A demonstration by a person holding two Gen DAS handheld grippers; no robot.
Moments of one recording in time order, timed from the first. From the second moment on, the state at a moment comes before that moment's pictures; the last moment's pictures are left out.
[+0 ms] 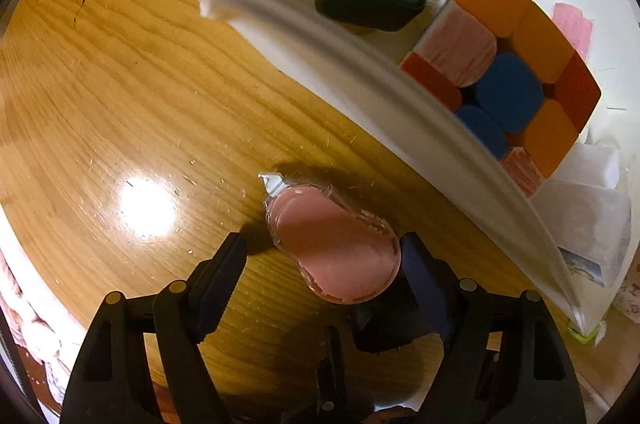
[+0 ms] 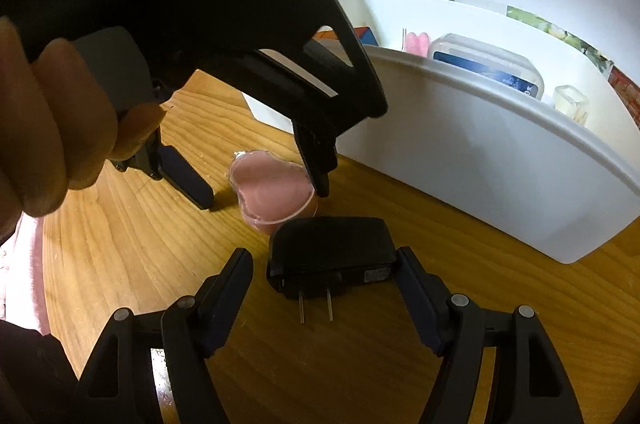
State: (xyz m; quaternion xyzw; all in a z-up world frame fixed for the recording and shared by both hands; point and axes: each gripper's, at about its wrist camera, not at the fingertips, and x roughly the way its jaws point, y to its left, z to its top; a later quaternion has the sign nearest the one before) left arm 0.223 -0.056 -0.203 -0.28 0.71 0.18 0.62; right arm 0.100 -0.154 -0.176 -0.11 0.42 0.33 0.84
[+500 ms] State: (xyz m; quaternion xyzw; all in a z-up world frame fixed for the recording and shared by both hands) left arm 0.226 -0.051 -0.191 -0.28 0.69 0.19 0.64; right arm 0.092 -0.156 -0.168 -0.12 0.42 0.33 0.84
